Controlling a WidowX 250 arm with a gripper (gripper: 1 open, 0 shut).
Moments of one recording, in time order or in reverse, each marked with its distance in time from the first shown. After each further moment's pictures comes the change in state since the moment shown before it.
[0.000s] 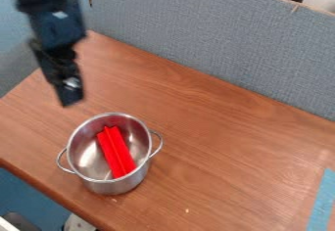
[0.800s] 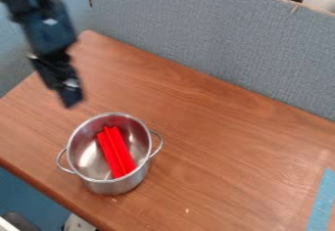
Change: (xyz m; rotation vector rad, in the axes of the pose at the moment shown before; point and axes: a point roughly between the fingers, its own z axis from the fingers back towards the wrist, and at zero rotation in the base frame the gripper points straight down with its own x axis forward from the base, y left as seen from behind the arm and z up) arm 0.028 0.001 -0.034 -0.084 -0.071 0.168
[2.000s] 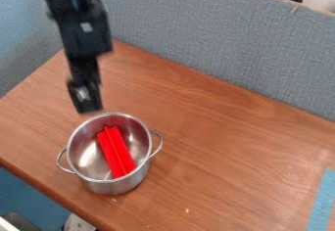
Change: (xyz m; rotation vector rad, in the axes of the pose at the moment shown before) arm -0.001 -0.013 0.028 -0.003 0.099 -0.484
